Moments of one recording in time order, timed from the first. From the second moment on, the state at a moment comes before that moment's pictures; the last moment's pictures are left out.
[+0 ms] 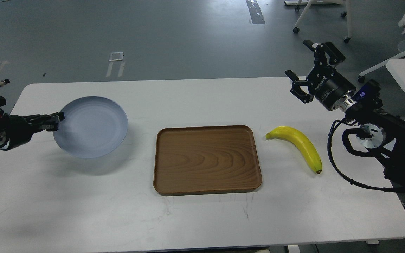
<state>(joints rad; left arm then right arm) -0.80 0.79 -0.35 -0.82 1.56 -0.12 -0.49 0.83 -0.46 0.39 0.70 -0.10 0.49 0.49</state>
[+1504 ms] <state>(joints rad) -1.04 0.07 0.04 -0.51 1.58 -0.20 -0.49 1.01 -0.45 0.37 0.65 -0.11 0.49 0.49</state>
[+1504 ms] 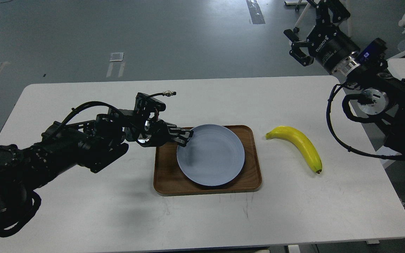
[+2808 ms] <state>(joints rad) -0.92 0.41 -0.47 -0.78 0.20 -0.49 -0.49 1.27 -0.56 -0.19 0.72 -0.77 0.49 0.49</state>
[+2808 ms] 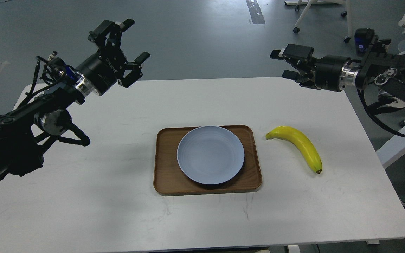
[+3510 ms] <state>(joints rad) -0.90 0.43 -0.47 -0.84 0.20 -0.49 -0.49 1.40 -0.52 -0.64 0.78 -1.16 0.49 0.49</state>
